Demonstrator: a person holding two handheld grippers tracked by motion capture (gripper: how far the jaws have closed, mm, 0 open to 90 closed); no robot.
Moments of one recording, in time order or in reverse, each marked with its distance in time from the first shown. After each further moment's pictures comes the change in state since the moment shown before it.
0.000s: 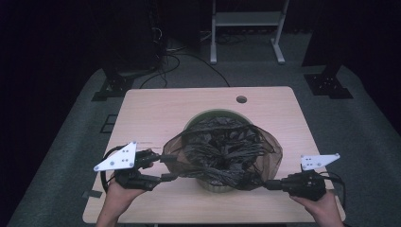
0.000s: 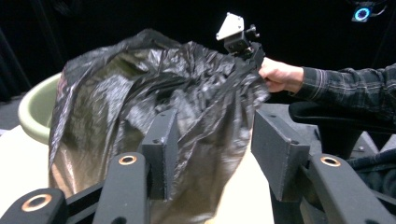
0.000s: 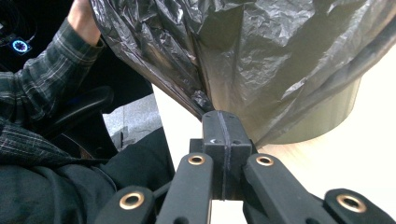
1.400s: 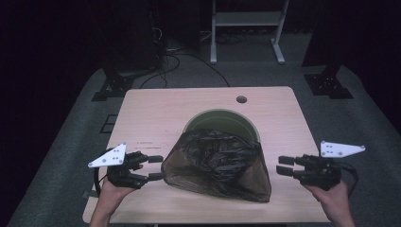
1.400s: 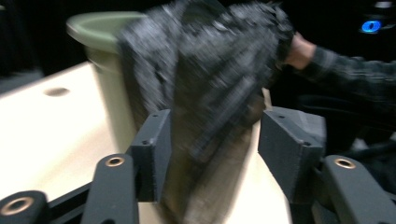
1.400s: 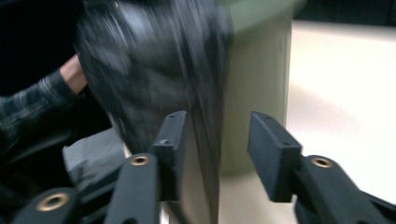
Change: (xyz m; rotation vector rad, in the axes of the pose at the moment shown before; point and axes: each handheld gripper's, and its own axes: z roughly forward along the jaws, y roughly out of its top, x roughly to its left) left arm 0.026 -0.050 -0.032 -0.016 0.047 -0.095; right arm 0.004 0.038 -0.035 -0.176 -0.160 -0.088
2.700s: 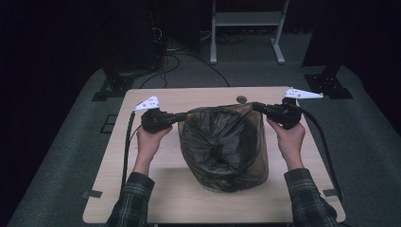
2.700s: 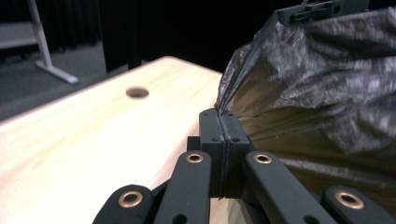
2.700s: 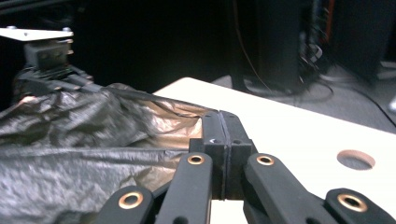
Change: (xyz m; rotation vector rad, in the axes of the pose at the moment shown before) left arm 0.131 0.020 0.099 0.053 0.179 -0.168; right arm -0.097 0.079 0.098 -0.089 -0.253 0.058
